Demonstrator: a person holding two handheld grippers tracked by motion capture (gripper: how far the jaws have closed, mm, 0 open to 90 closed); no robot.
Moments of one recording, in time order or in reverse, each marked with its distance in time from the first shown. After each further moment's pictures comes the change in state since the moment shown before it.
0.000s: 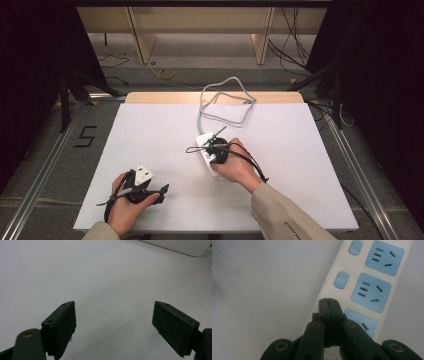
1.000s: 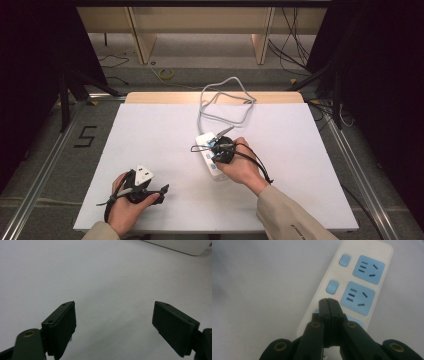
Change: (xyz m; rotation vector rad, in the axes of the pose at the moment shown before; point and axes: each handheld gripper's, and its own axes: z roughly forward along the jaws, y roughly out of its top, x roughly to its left) left arm 0.000 0.000 0.000 0.001 -0.003 -0.001; right arm -0.007 -0.009 -0.013 -0.114 -0.013 -0.025
